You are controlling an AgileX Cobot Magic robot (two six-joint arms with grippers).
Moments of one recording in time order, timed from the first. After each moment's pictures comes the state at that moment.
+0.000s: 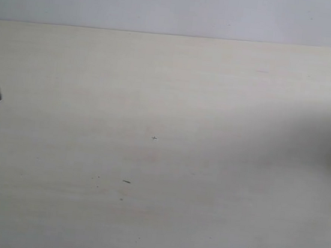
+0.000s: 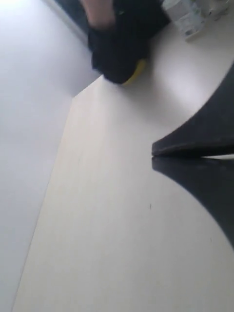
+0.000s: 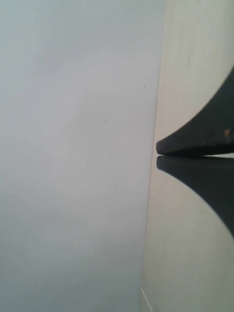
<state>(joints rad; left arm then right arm) -0.59 0.52 -0.31 0.20 0.15 -0.81 0.22 0.04 -0.14 1.10 0.25 -0.95</state>
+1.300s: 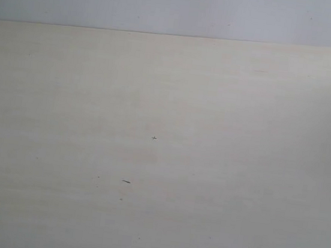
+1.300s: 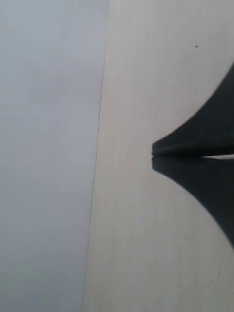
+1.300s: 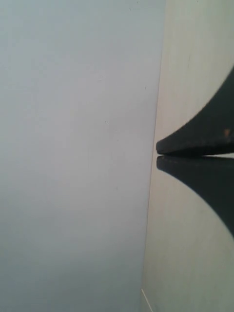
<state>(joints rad) -0.09 0.01 0.00 0.10 0.20 -0.27 0.22 0.04 -0.14 1.10 0.24 -0.95</state>
